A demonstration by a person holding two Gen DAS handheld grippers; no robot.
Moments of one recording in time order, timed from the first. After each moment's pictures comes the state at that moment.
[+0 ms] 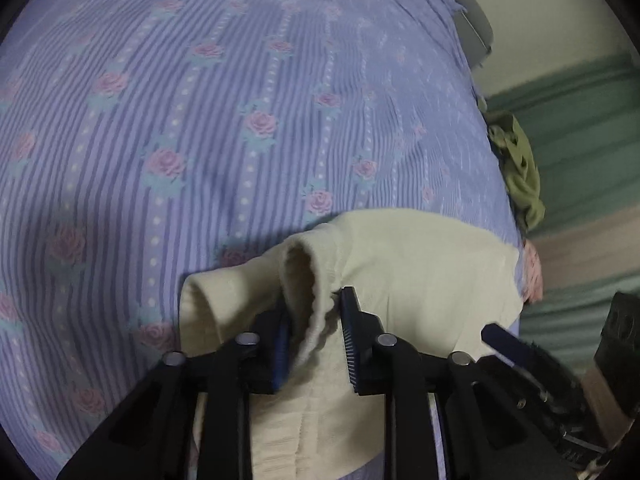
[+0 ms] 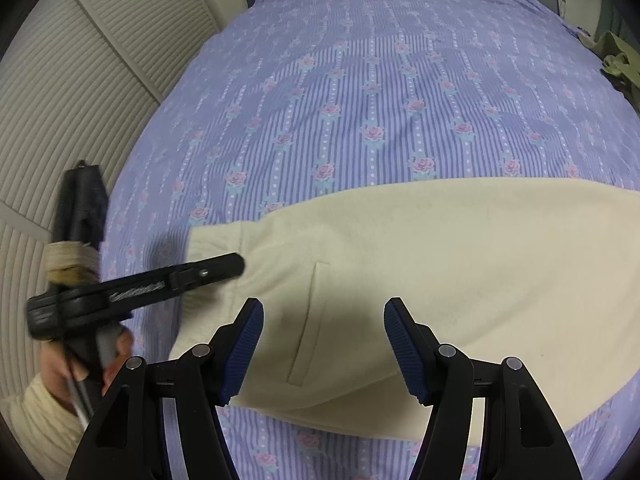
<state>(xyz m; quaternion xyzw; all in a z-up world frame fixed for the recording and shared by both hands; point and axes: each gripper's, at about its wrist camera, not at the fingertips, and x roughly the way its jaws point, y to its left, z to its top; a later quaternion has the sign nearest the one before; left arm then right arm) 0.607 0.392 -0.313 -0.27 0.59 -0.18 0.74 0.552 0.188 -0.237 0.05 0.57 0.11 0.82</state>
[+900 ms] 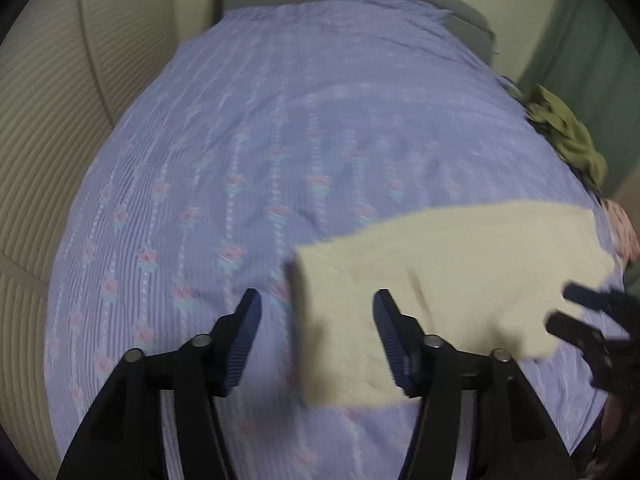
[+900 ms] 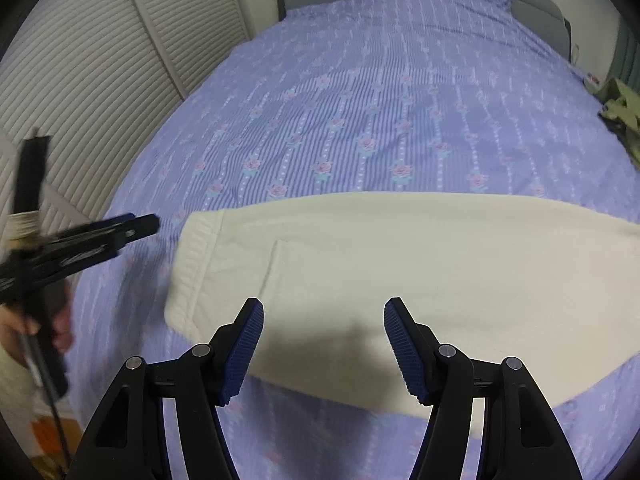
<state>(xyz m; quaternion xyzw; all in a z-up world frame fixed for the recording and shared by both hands) 0.501 0.386 -0.205 -0.04 0.50 -0.07 0.86 0.477 0.151 -0.203 -0.02 0.51 0.14 0.85</state>
